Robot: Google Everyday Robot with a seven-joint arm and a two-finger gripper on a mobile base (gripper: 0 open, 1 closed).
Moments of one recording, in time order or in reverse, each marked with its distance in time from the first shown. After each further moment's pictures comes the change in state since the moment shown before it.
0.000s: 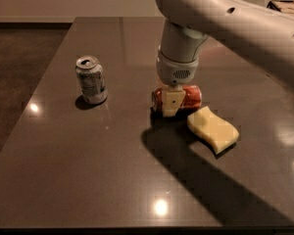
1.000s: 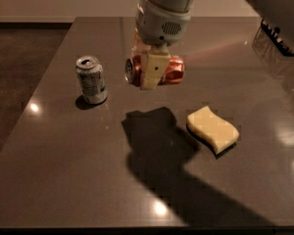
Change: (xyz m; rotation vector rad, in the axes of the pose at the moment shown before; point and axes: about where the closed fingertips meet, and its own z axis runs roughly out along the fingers) arm -0.072 0.004 -0.100 0.025 -0.166 -0.136
